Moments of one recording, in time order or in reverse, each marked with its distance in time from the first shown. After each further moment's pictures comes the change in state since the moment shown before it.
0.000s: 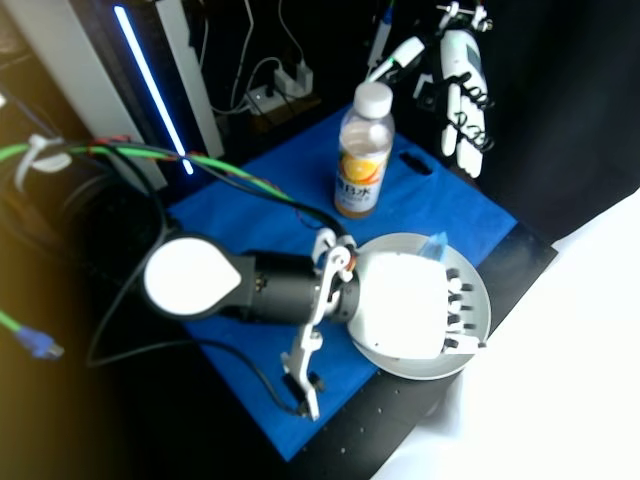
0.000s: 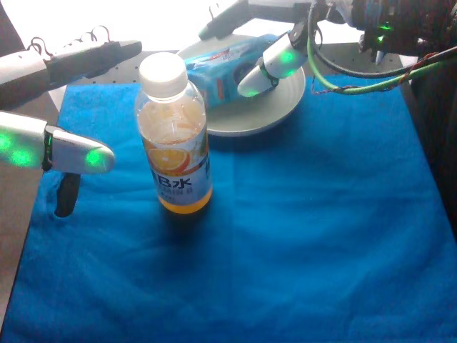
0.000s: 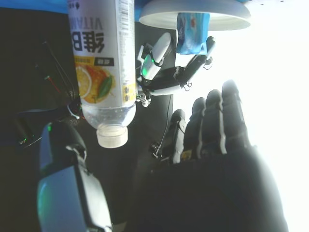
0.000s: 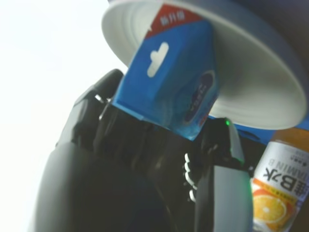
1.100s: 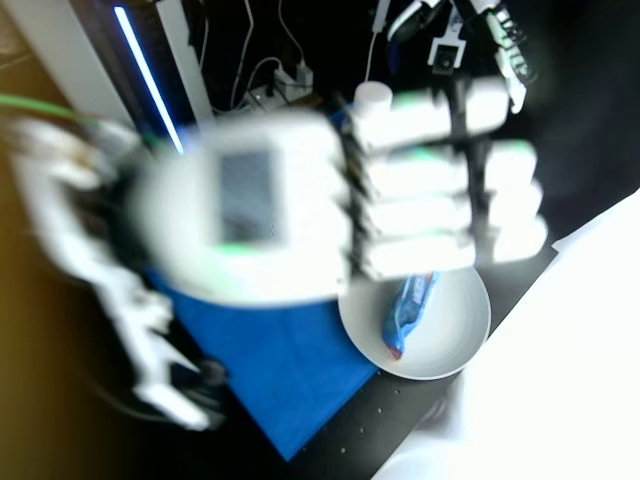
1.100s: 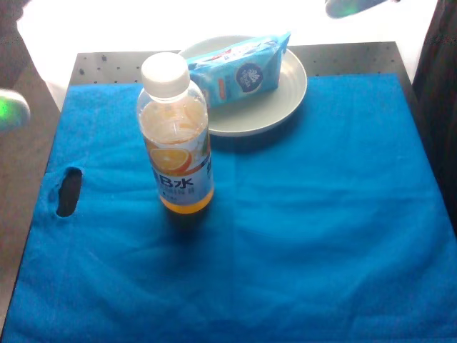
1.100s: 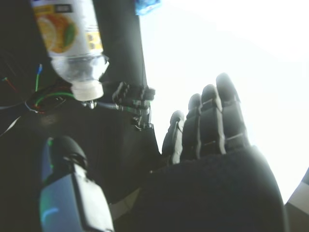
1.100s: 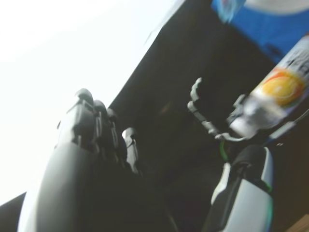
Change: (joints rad) left arm 0.266 0.192 -0.155 -0.442 -0.328 0.225; right arm 0.098 0.623 -0.686 0.529 0.219 -0.460
